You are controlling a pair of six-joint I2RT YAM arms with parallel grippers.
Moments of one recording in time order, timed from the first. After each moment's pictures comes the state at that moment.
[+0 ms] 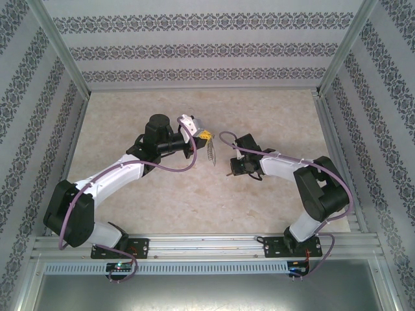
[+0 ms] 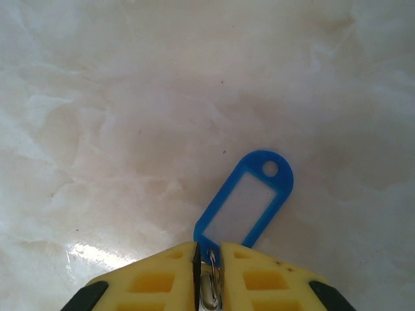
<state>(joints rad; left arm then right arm) -0.50 1.42 0.95 0.21 0.61 0.23 0.48 1.65 0.84 -0.27 -0.06 0.29</state>
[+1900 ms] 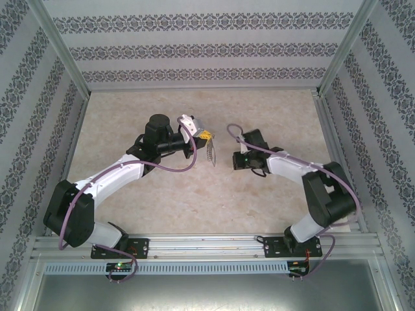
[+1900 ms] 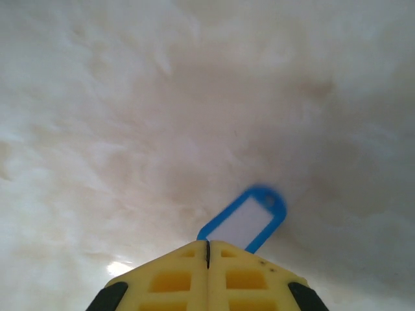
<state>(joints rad) -0.50 1.42 0.95 0.21 0.61 0.24 0.40 1.55 0.83 -0.22 -0.19 0.31</state>
